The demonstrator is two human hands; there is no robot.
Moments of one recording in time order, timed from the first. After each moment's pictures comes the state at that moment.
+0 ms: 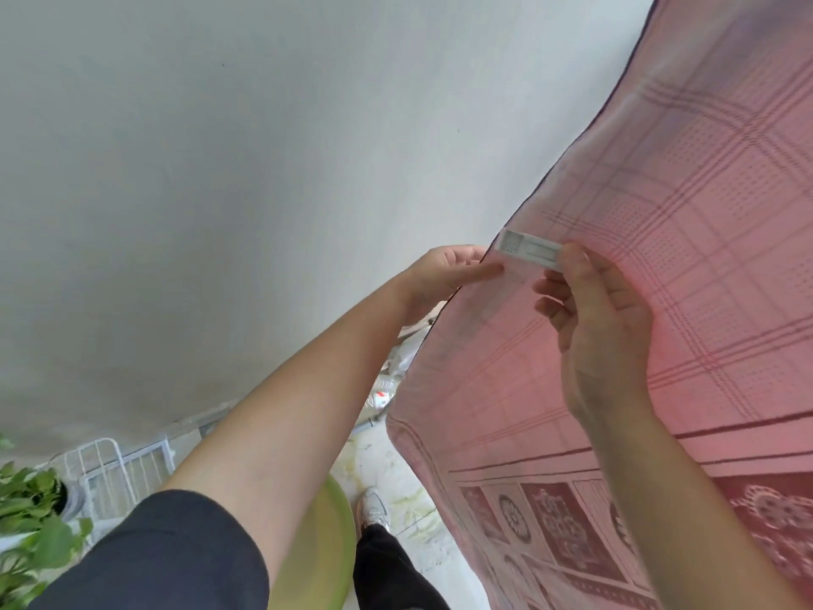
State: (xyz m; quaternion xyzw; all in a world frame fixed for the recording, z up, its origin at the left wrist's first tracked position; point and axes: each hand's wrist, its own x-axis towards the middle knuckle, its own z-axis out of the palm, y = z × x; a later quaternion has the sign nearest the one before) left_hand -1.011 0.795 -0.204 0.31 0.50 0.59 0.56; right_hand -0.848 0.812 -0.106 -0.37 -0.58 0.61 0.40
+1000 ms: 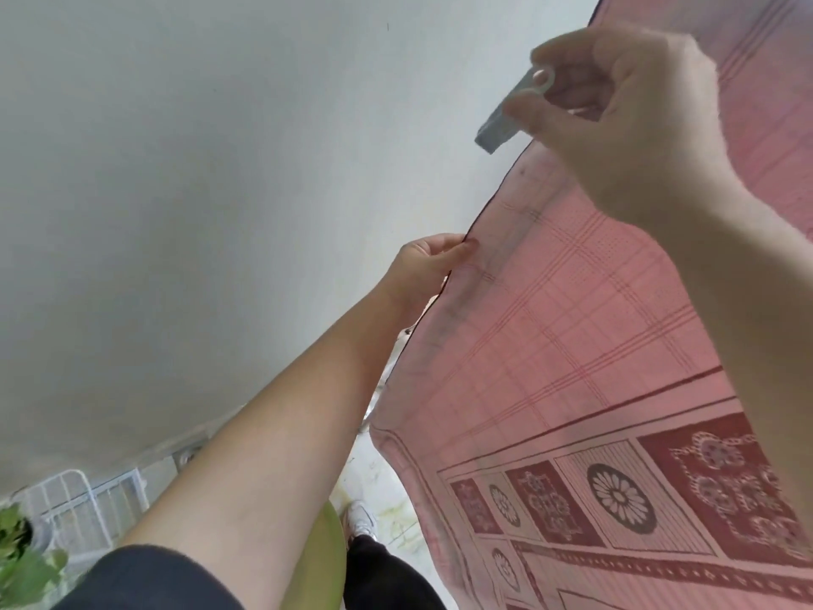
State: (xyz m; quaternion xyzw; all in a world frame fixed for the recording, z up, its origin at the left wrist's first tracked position) left_hand -0.995 0.784 -0.176 0.21 0.45 0.70 0.50; right_hand -0.897 0.826 0.033 -0.25 -0.91 0.17 0.28
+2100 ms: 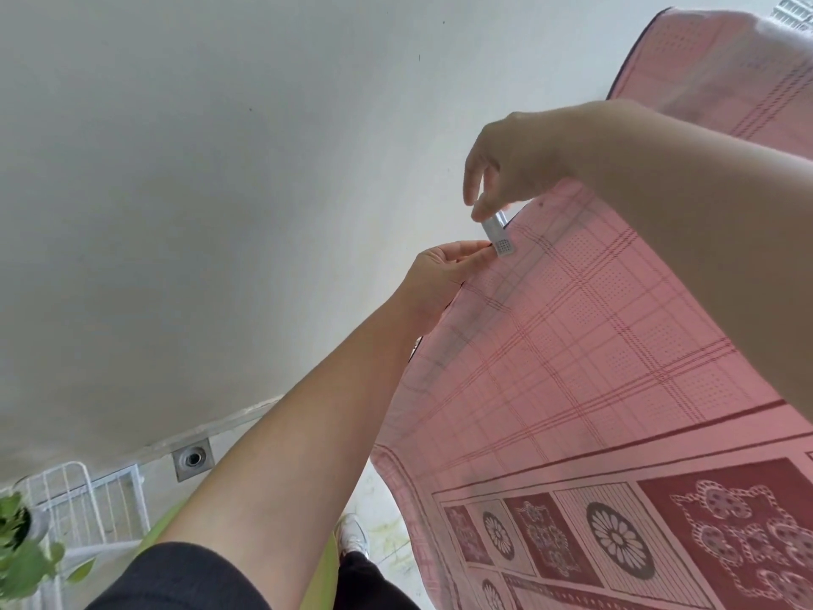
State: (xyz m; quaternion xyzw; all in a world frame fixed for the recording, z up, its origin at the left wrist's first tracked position) left_hand -1.003 0.790 -0.161 0.18 0.44 0.73 0.49; right_hand -0.998 0.873 0.028 -0.19 -0.94 -0.10 -0.26
